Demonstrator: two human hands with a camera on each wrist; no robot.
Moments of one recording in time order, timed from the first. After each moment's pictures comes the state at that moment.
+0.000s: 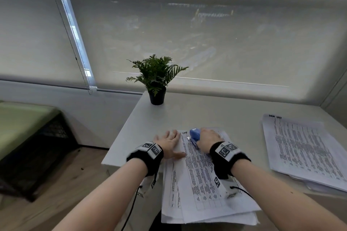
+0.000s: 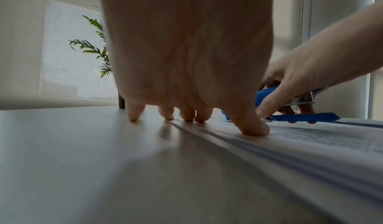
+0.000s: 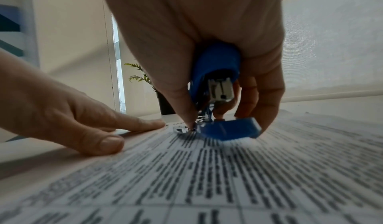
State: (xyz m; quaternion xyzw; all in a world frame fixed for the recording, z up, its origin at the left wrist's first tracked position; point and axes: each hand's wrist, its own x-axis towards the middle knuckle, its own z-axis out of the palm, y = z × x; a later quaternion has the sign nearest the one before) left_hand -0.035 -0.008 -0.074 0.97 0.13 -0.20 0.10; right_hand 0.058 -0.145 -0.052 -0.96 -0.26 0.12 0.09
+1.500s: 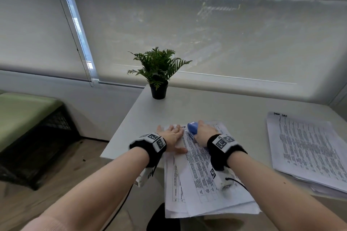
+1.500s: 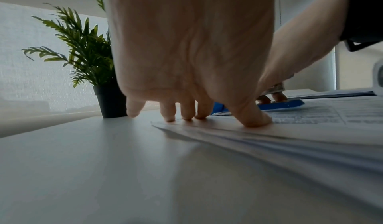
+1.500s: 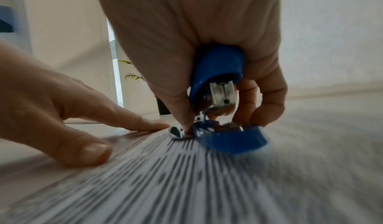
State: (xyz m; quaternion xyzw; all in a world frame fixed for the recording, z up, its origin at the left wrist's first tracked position) left_hand -0.022 -0.012 -0.067 0.97 0.11 -0.22 0.04; right_hand 0.064 -0.128 -0.054 -0.95 -0.29 0.13 0.06
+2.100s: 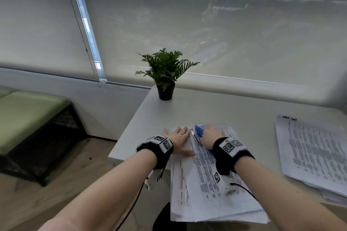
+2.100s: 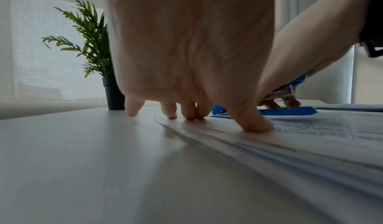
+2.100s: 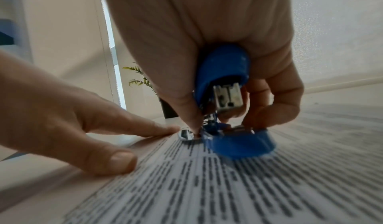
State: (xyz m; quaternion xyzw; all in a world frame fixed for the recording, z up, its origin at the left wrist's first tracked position) left_hand -0.025 -0.010 -0.067 0.97 0.11 -0.21 0.07; right_hand 0.060 -0.120 -0.050 -0.95 -0.25 0.17 0.06
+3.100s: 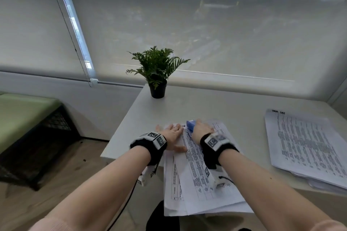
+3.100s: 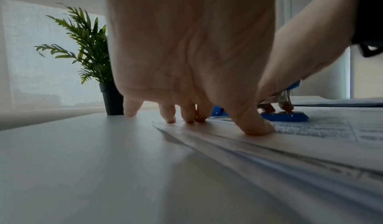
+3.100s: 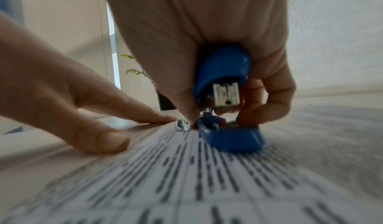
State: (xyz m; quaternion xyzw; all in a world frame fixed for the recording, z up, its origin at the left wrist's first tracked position) left_hand -0.024 -0.012 -0.066 0.97 0.11 -0.21 0.05; right_hand 0.053 -0.120 -0.051 -0.96 -0.24 0.15 0.09
